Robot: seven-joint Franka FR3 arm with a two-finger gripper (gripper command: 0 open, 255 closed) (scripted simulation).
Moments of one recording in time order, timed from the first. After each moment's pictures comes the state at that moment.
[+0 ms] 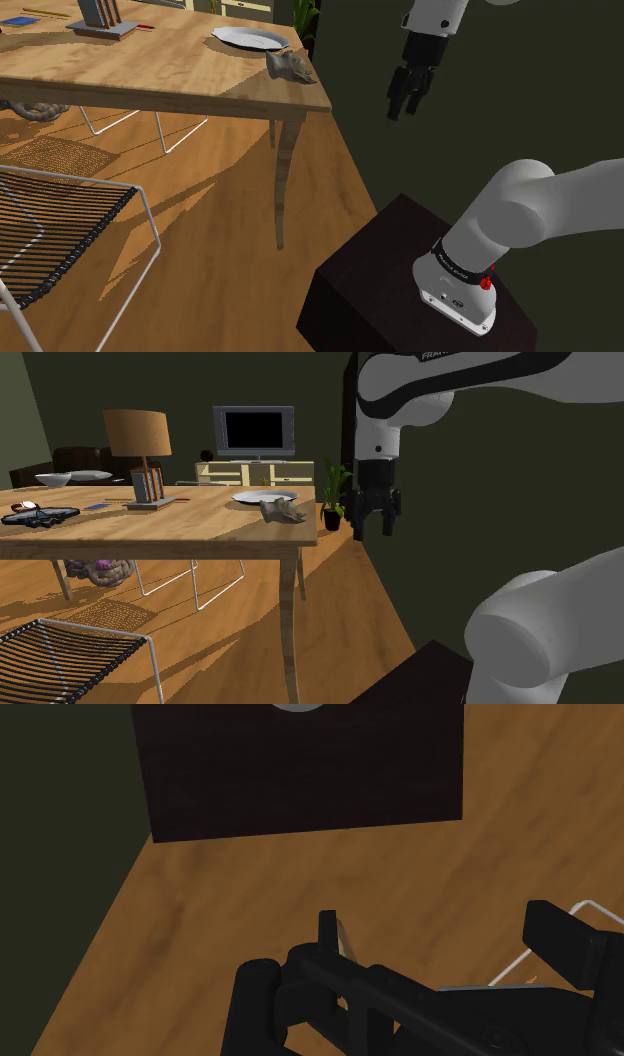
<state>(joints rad) 0.00 -0.80 0.04 -2.44 0.12 1.53 0.03</state>
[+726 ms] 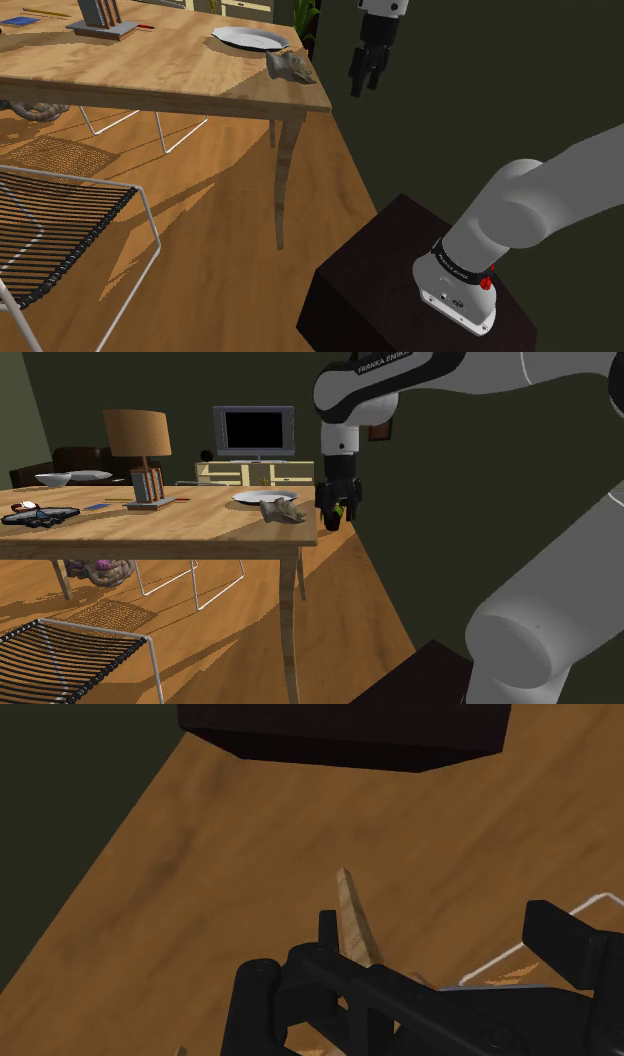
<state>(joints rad) 0.01 -0.45 0.04 -2.19 0.03 1.66 -0.10</state>
